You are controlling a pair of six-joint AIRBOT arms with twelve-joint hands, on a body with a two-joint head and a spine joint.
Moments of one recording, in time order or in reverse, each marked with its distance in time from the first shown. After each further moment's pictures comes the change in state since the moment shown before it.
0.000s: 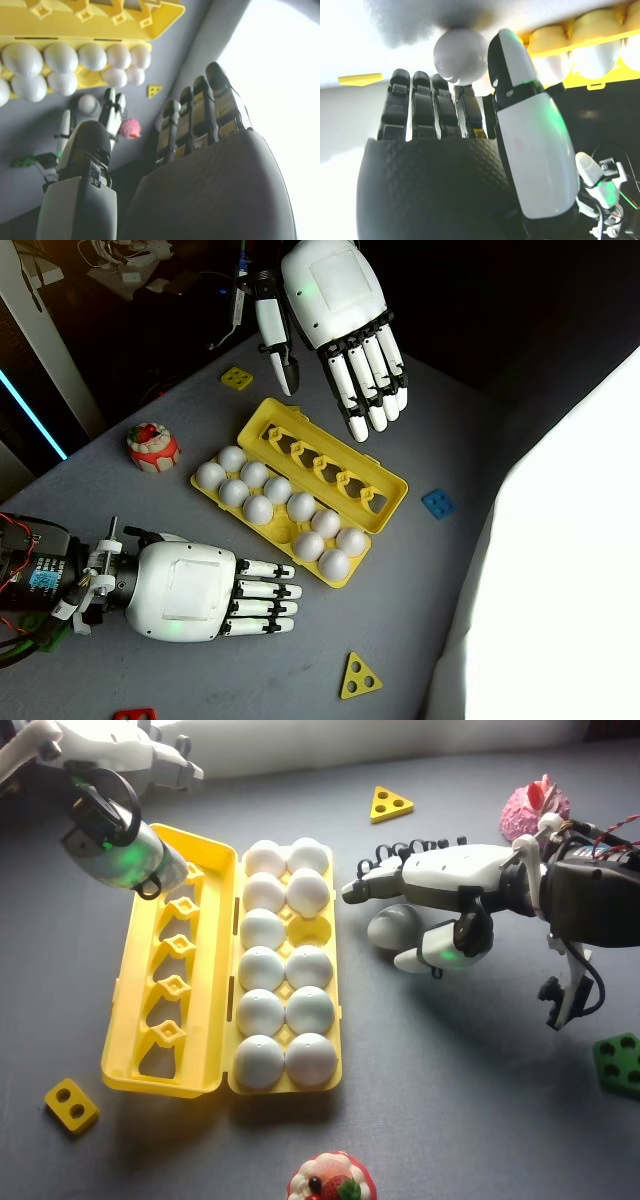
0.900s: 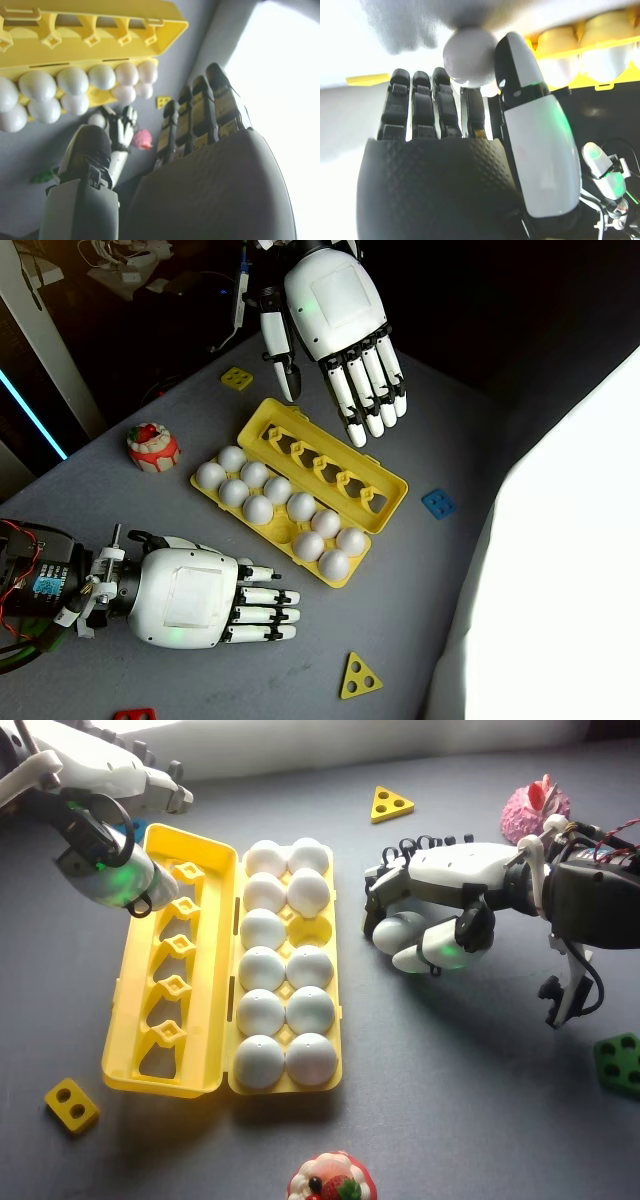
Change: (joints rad) left arm 0.055 0.000 0.025 -0.001 -0.023 0.050; right arm -0.020 -0.011 0.023 0.016 0.037 0.001
